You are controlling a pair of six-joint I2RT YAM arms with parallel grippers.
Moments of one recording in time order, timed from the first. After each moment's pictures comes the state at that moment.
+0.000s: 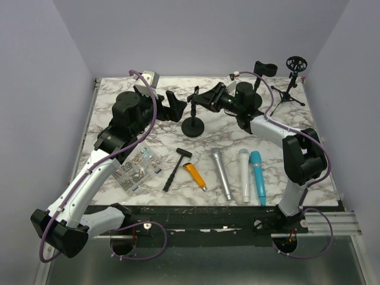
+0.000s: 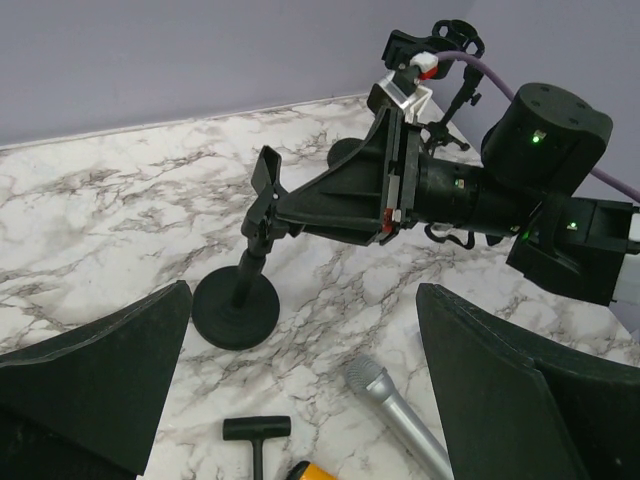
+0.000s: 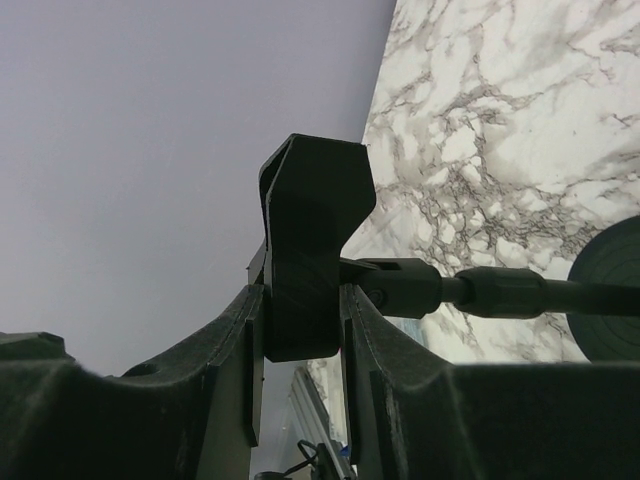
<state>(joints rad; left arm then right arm) -0.50 1.10 1.19 -0.18 0.08 -0.30 0.42 1.85 1.27 0.44 -0.53 1.09</state>
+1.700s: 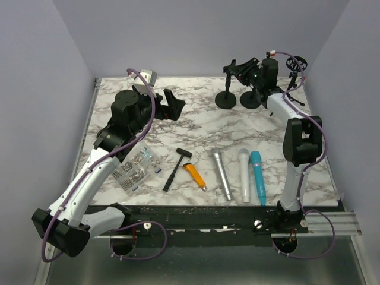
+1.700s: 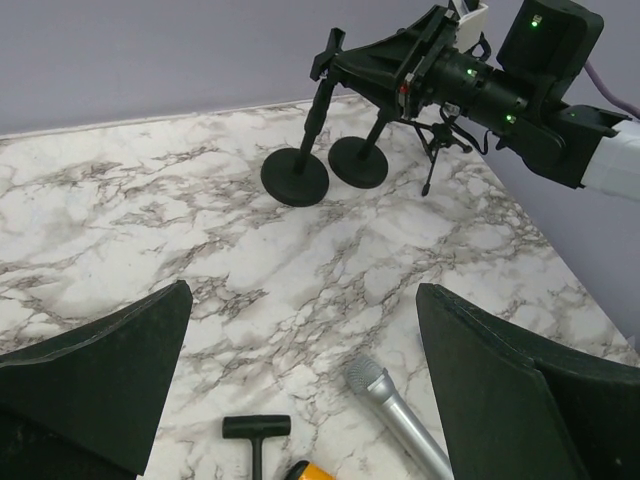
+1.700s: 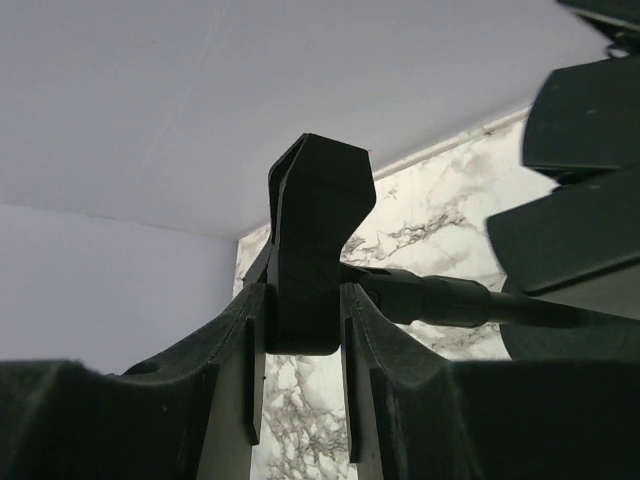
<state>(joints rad) -0.47 1.10 1.19 -0.18 0.10 -0.32 0.14 2.09 1.68 0.22 -0.30 0.93</state>
